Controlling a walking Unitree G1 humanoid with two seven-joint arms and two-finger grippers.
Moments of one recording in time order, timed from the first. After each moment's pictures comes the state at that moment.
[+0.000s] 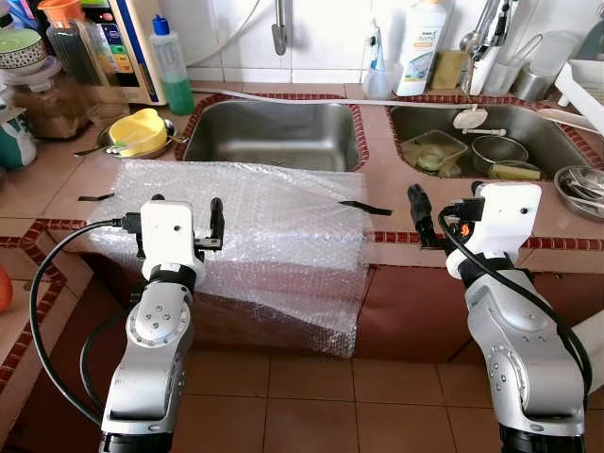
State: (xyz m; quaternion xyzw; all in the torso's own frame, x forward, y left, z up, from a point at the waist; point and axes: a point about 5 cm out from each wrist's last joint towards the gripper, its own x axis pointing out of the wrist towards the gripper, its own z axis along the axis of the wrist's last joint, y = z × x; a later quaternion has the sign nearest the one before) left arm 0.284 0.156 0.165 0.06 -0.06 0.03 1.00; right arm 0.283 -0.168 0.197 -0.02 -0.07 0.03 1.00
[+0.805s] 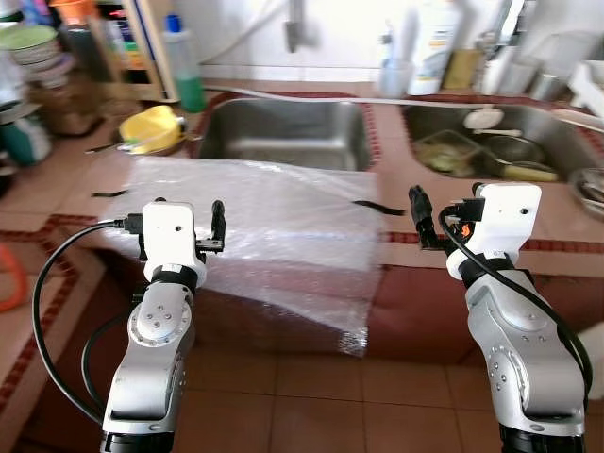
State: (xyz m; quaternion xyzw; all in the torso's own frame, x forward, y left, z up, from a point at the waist) left arm 0.285 0.155 0.162 0.05 -0.05 0.03 1.00; right arm 0.283 -0.168 0.196 -0.01 -0.06 0.02 1.00
